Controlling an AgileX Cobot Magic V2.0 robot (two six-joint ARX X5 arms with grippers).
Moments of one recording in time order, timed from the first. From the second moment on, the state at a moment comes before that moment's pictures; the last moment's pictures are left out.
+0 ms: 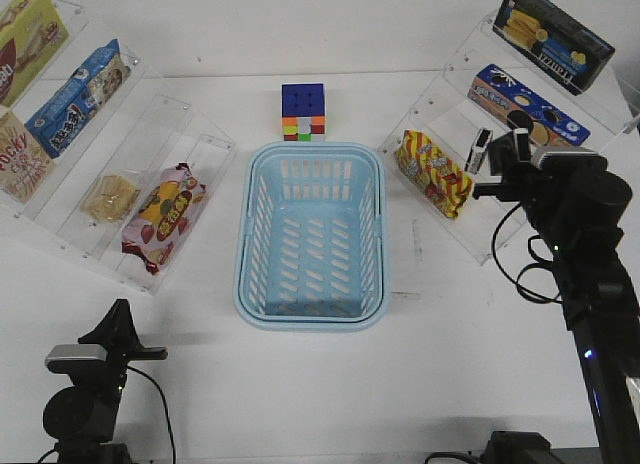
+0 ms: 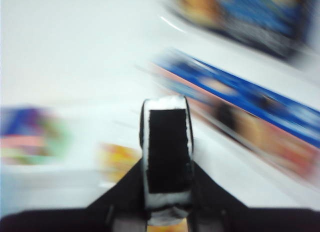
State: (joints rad) left arm 0.01 0.01 0.03 0.06 0.01 -0.03; right arm -0.05 1.13 1.15 -0.25 -0.29 0.13
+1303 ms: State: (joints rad) left arm 0.01 0.12 0.32 -0.09 0.04 -0.48; right arm 0.27 0.61 0.50 0.17 -0.05 0.03
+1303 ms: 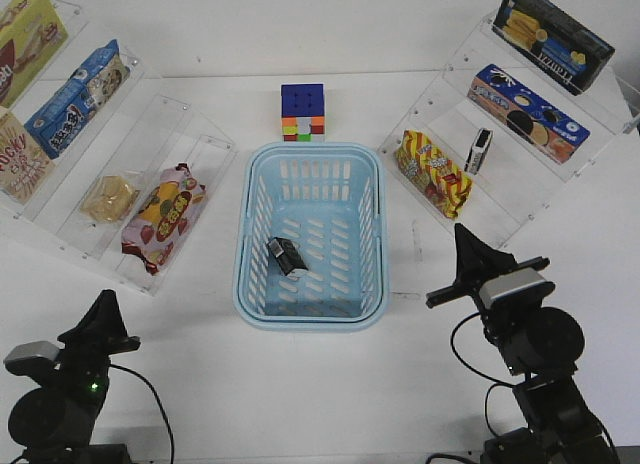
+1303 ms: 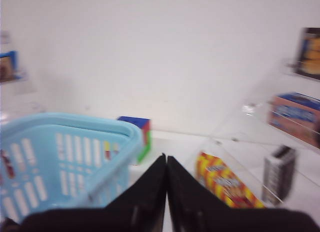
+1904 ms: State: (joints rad) left arm 0.00 0.99 0.96 -0.31 -0.09 0.28; right arm 0.27 0.60 0.47 0.15 -0.05 0.06
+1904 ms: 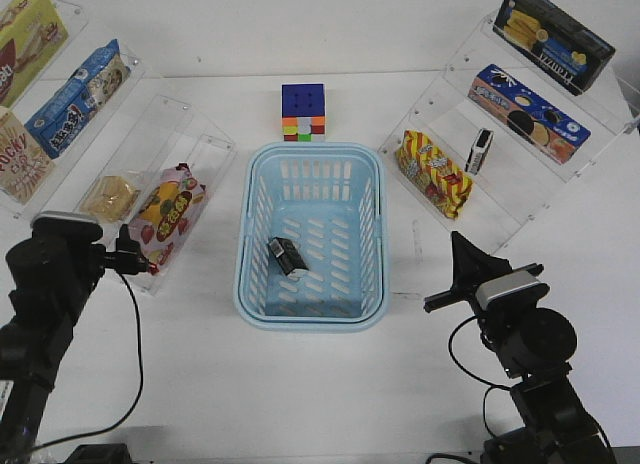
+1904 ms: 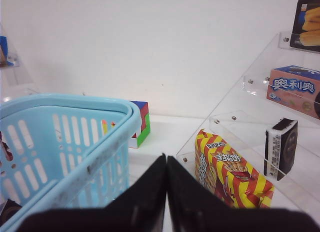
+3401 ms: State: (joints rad) left arm -0.30 1.27 1.39 -0.28 0.43 0.24; right arm 0.27 0.60 0.47 0.15 -0.05 0.06
